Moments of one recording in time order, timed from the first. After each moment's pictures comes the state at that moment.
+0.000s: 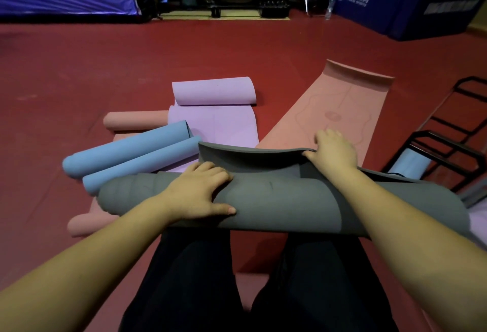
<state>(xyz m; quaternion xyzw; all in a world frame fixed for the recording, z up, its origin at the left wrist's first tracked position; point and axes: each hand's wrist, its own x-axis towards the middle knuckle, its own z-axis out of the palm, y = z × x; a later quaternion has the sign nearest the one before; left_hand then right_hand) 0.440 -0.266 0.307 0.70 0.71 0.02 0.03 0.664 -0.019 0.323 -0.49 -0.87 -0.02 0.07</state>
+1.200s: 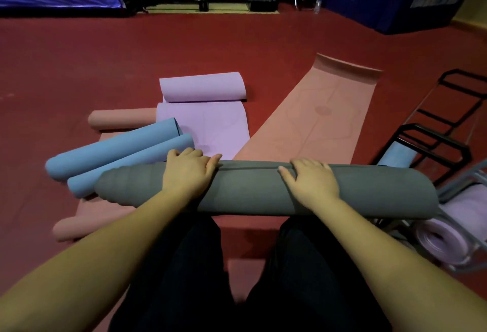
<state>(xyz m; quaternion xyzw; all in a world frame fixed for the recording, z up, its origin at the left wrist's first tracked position) 0.434 -0.217 0.275 0.53 0.84 0.05 -0.11 0.683 -0.070 0.276 -0.44 -0.90 0.02 0.07</state>
